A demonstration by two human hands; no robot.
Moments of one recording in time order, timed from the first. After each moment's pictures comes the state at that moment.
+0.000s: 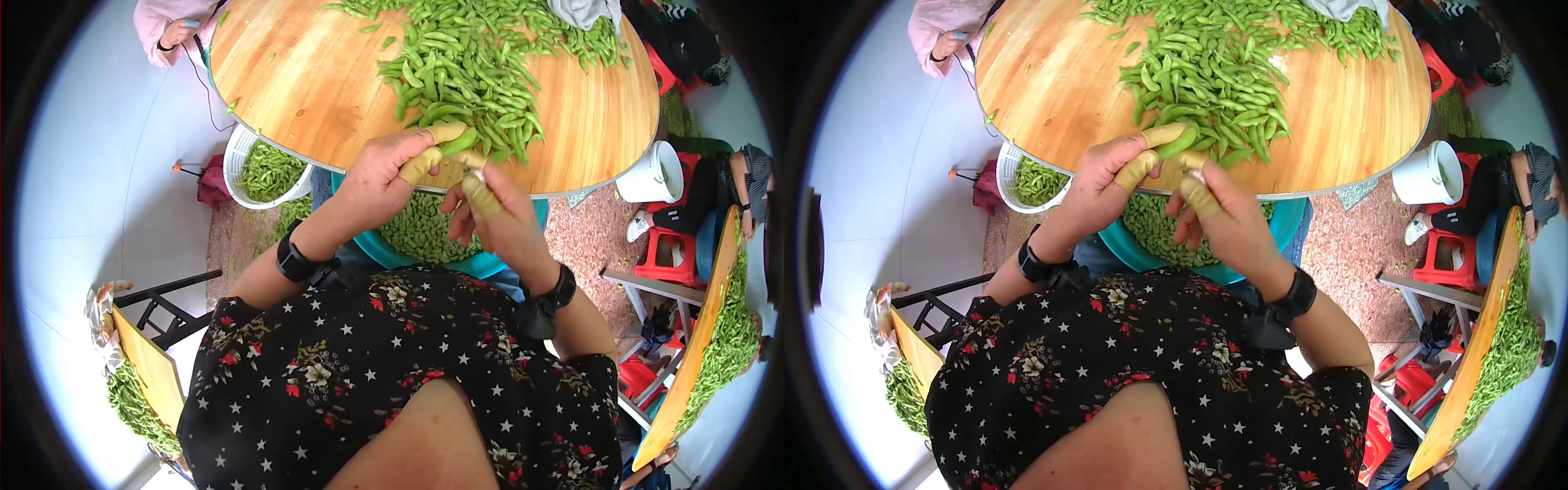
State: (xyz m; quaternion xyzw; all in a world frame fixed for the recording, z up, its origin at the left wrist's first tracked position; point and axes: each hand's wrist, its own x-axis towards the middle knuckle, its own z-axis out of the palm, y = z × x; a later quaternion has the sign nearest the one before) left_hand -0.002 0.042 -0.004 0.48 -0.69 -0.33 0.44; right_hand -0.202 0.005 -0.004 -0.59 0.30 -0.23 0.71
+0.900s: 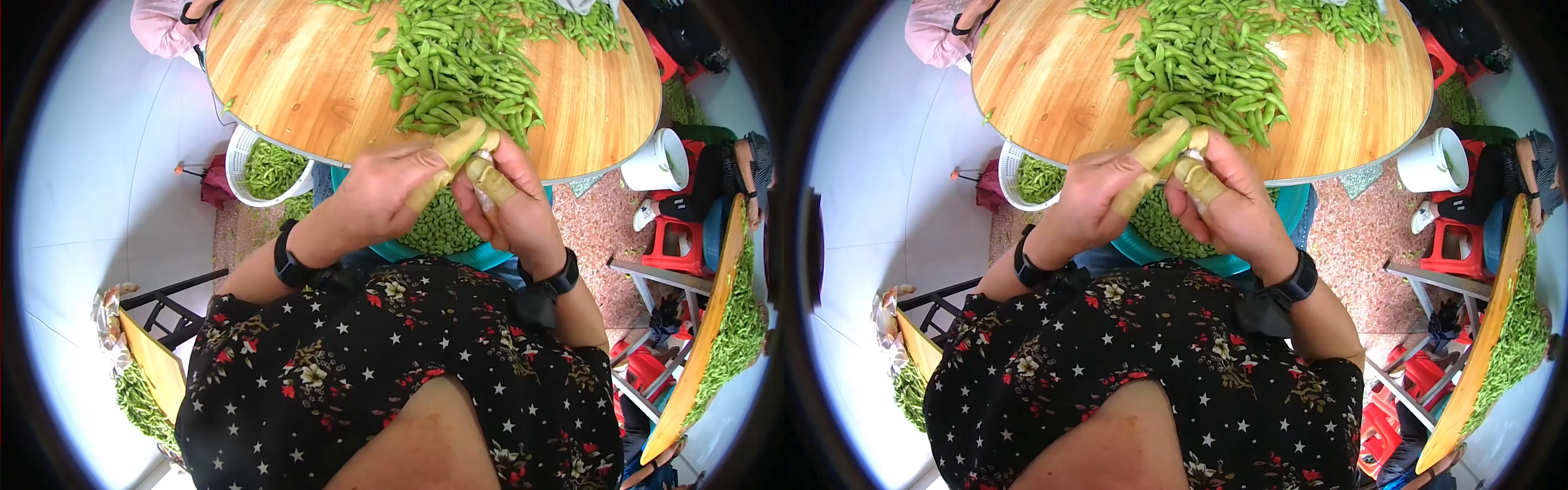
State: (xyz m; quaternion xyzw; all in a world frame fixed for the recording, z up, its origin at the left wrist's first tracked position) left_hand -0.013 0.048 0.009 0.41 -0.79 -0.16 0.43; right_hand -0.201 0.004 0.011 -0.49 0.24 -0.29 0.79
